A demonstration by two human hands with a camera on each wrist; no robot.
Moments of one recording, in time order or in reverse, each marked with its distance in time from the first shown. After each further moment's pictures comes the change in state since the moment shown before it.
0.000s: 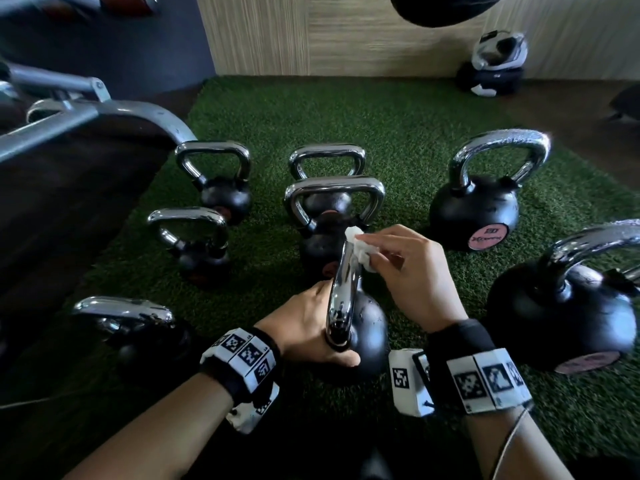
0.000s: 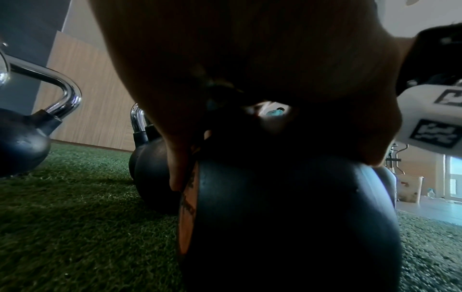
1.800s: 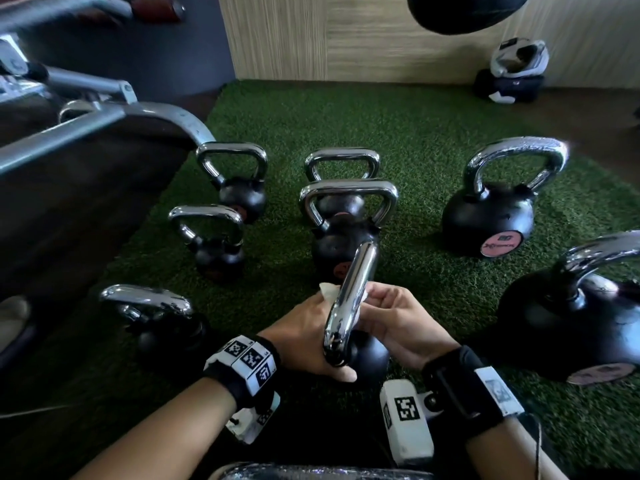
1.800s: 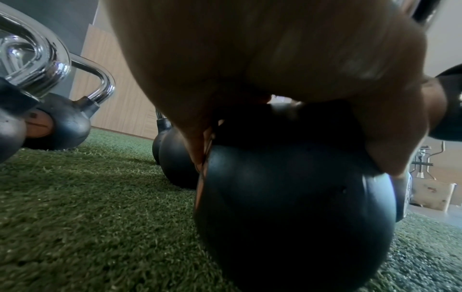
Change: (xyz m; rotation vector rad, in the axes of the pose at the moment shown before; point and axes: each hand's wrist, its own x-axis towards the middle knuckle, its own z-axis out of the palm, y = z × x) left_hand -0.021 -0.001 0.004 -0.042 0.001 0.044; right_hand -0.044 0.015 0.039 1.245 -0.459 0.589
